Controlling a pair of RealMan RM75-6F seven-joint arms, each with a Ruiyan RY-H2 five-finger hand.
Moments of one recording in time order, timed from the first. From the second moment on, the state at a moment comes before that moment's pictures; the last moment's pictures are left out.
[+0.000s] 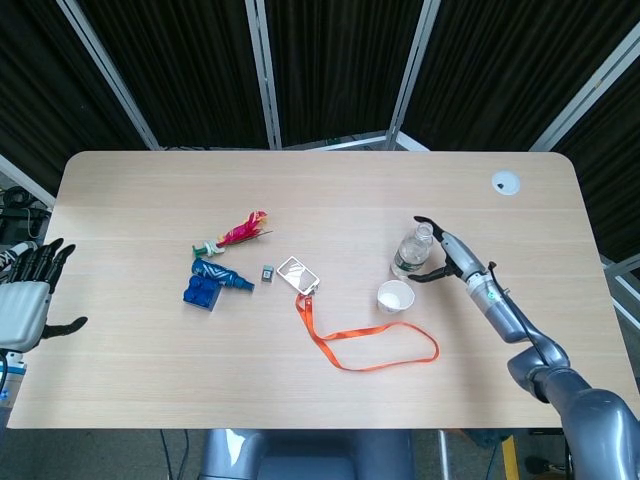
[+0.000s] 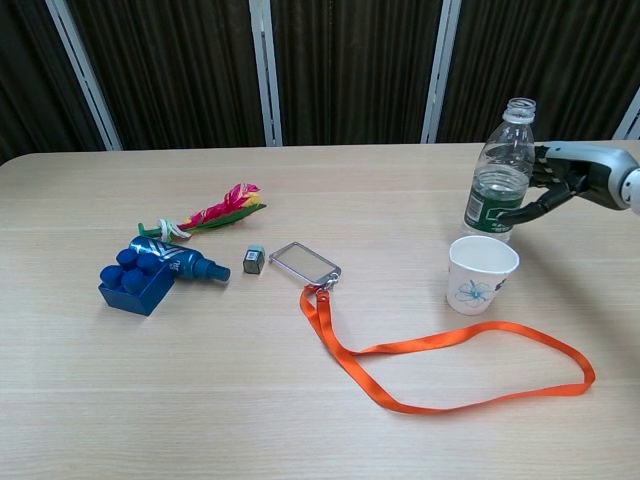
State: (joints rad) left arm -0.25 -1.09 -0.09 -1.65 1.33 1.31 0.10; right arm 0.77 -1.71 0.05 -0.54 -1.61 0.78 1.37
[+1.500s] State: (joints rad) left arm -0.26 -1.09 -0.10 -1.65 1.31 1.29 0.09; right arm 0.81 -1.87 0.18 -0.40 -1.43 0.85 1.29
